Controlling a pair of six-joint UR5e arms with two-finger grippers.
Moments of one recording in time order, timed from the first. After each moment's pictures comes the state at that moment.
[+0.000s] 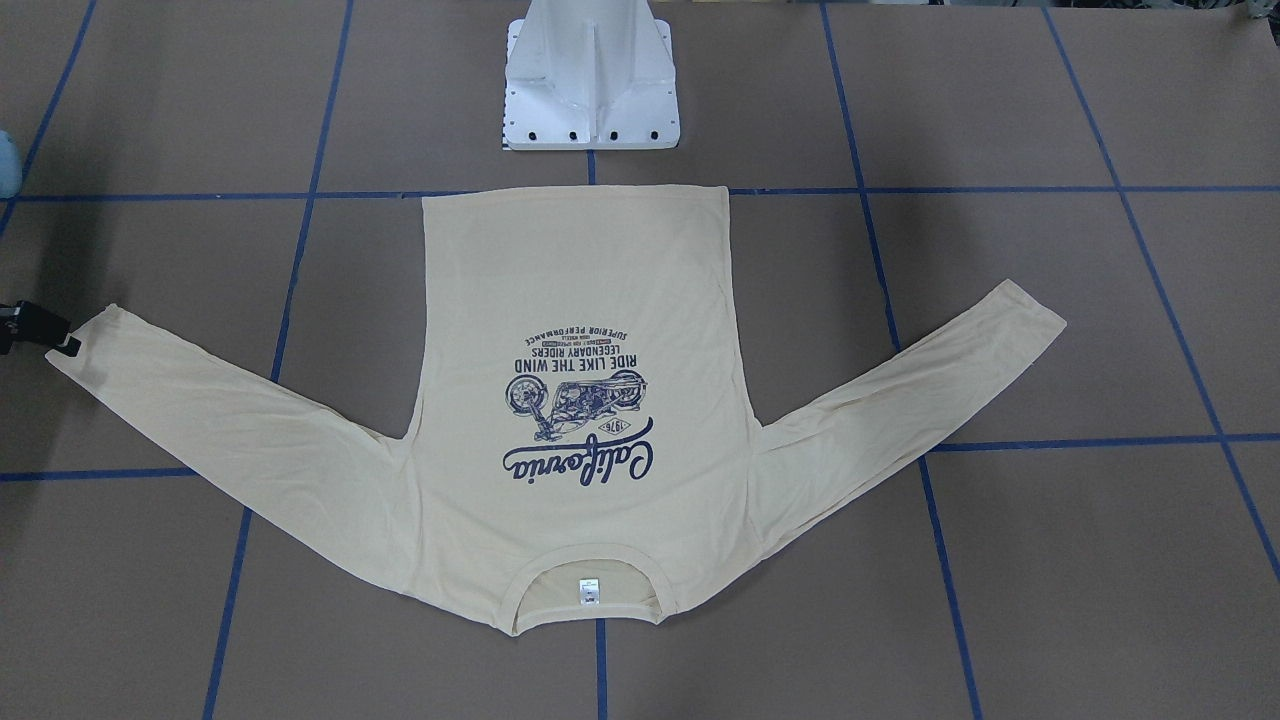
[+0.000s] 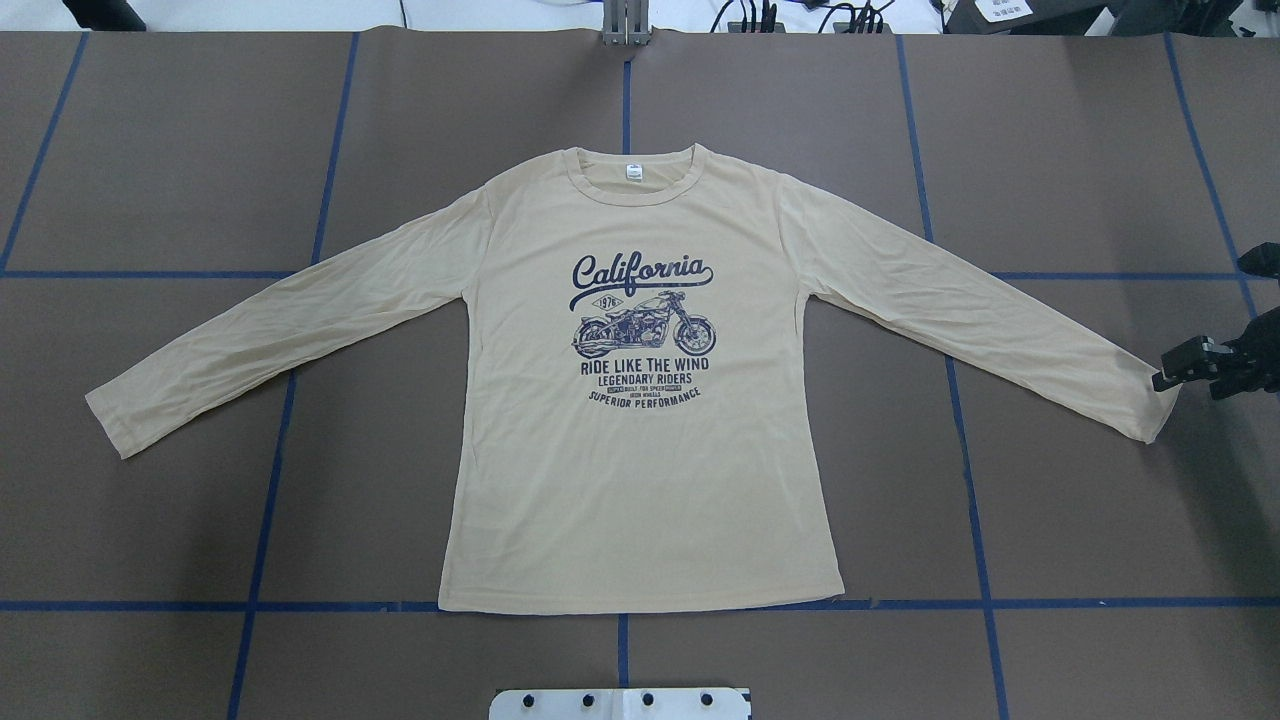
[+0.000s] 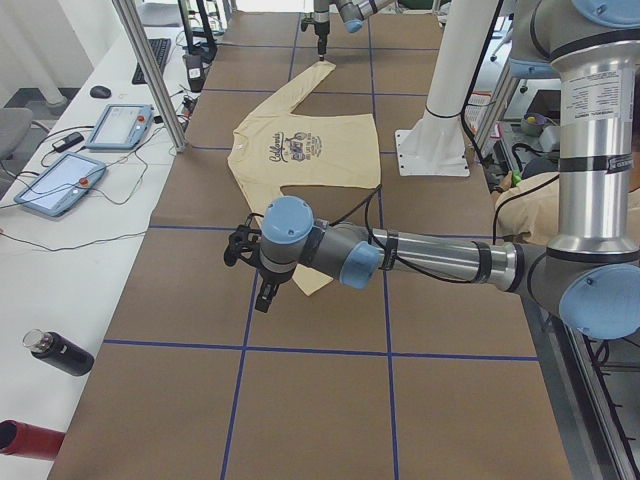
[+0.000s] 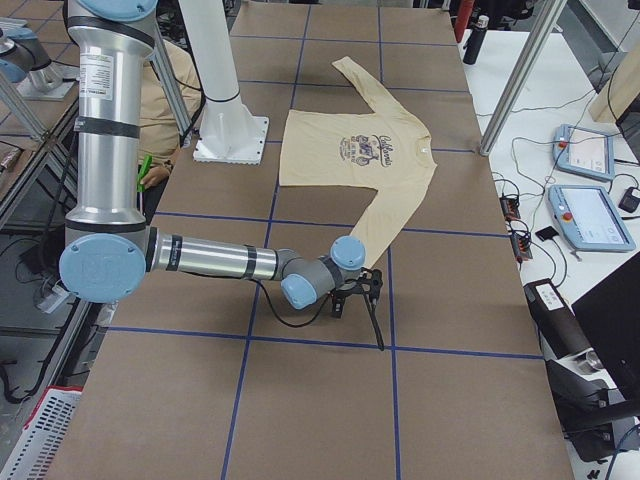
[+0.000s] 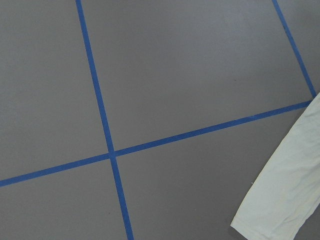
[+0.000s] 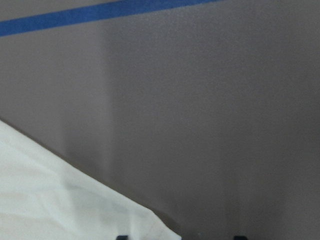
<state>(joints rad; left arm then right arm) -1.54 -1.48 -1.77 -1.87 -2.43 -0.06 1.10 -1.65 1.44 -0.89 2.33 0.78</state>
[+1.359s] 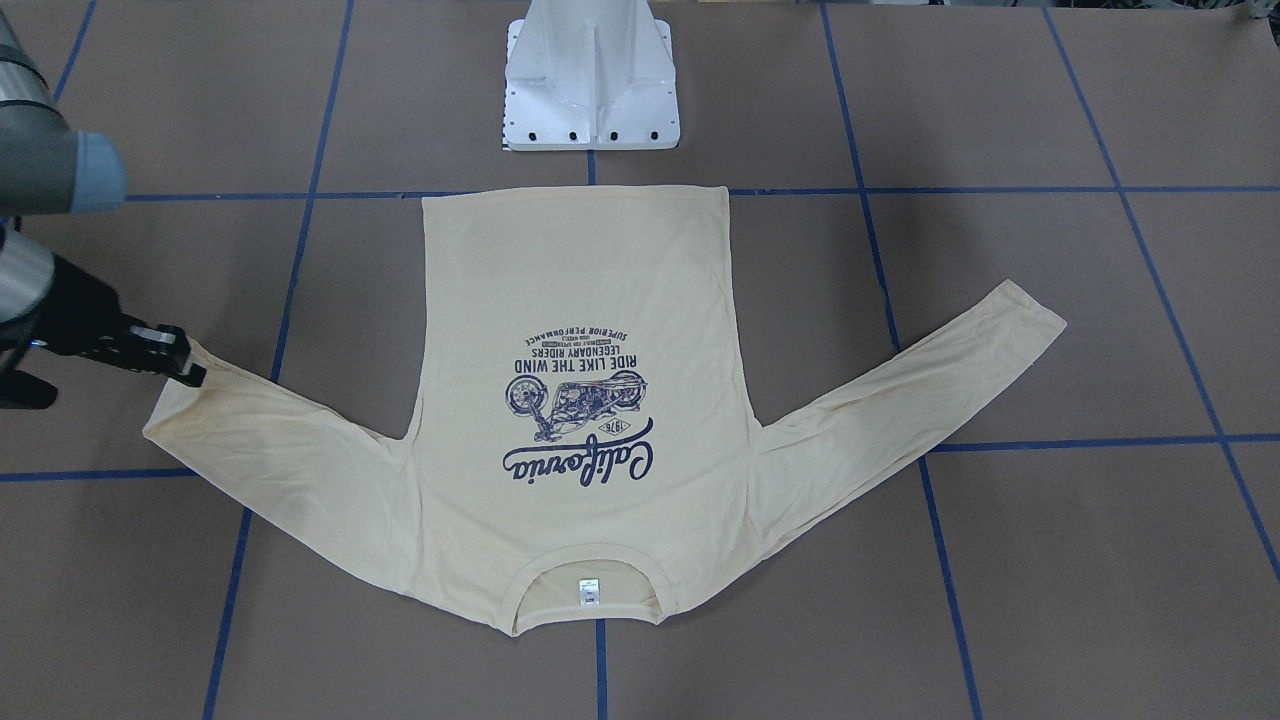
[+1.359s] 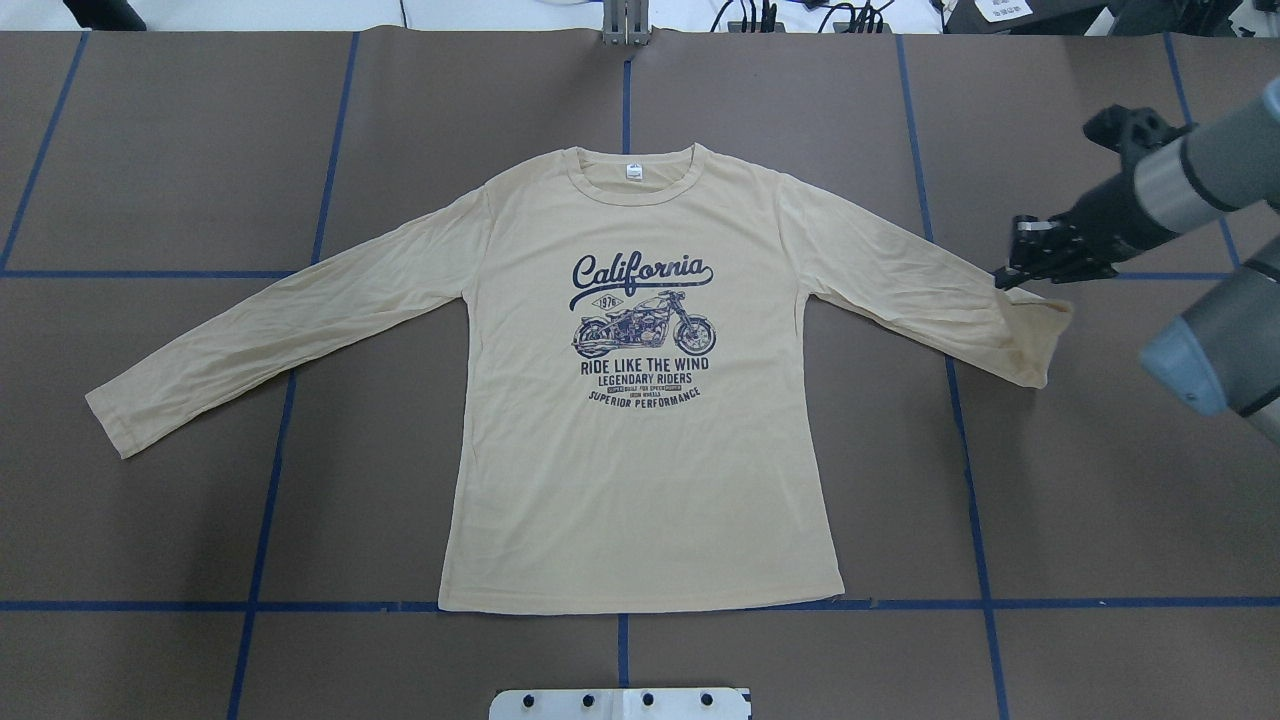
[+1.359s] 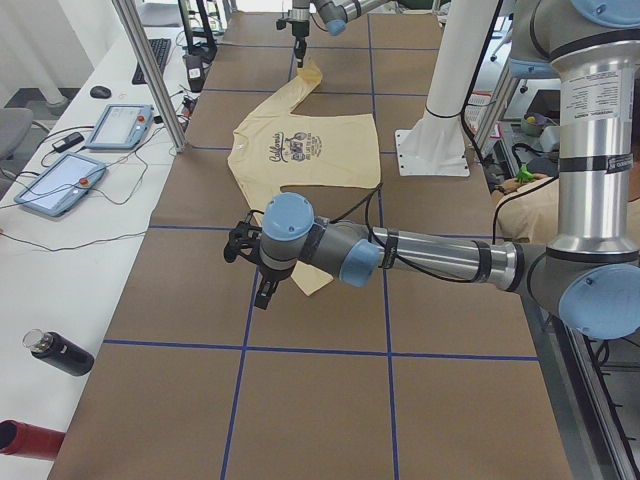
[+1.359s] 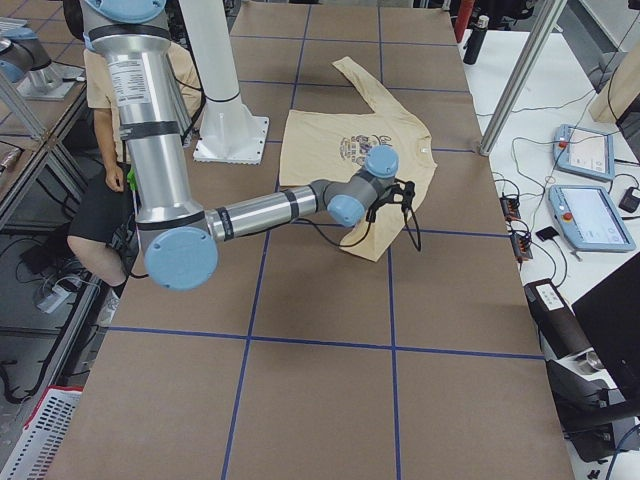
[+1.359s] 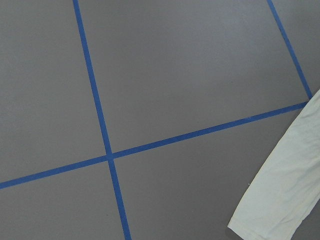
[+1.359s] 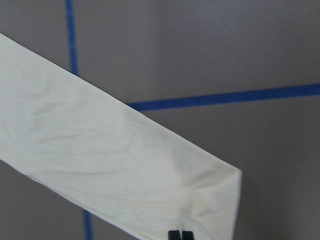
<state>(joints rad) -1.54 -1.48 -1.77 -1.88 -2.44 -0.06 0.98 -1.30 1.63 -1.06 2.33 1.21</state>
